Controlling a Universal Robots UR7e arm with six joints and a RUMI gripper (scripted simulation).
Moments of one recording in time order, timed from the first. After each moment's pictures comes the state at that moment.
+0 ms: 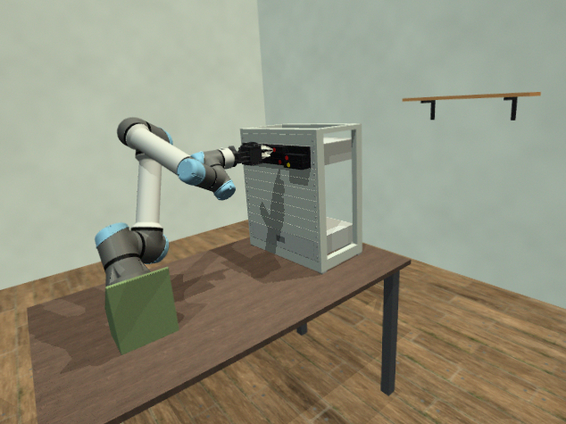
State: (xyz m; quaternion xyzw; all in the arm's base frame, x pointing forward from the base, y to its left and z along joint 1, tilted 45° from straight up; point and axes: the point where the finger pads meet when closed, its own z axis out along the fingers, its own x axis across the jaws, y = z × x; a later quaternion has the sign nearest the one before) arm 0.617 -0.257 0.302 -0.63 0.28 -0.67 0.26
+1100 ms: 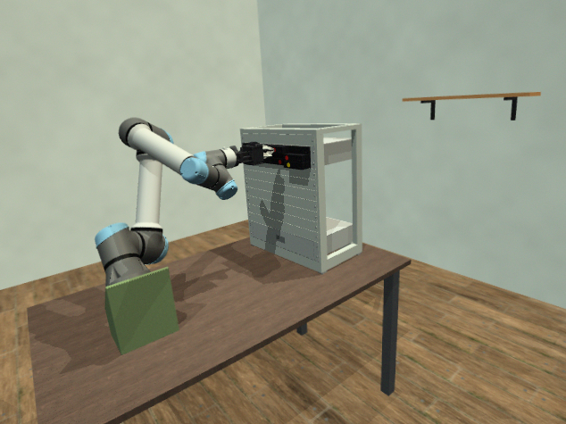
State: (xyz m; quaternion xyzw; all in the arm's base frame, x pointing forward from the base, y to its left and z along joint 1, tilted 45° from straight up) arm 0.626 -0.257 0.302 -0.63 0.28 -0.67 0.26
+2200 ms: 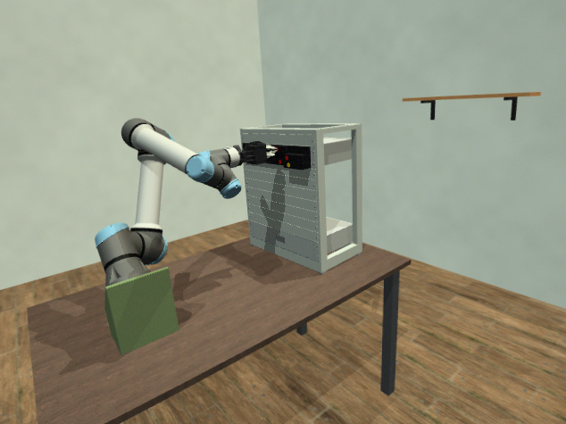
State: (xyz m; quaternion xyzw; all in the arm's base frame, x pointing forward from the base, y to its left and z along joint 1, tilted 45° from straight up) arm 0.641 -0.258 0.303 -0.63 0.28 -0.67 0.26
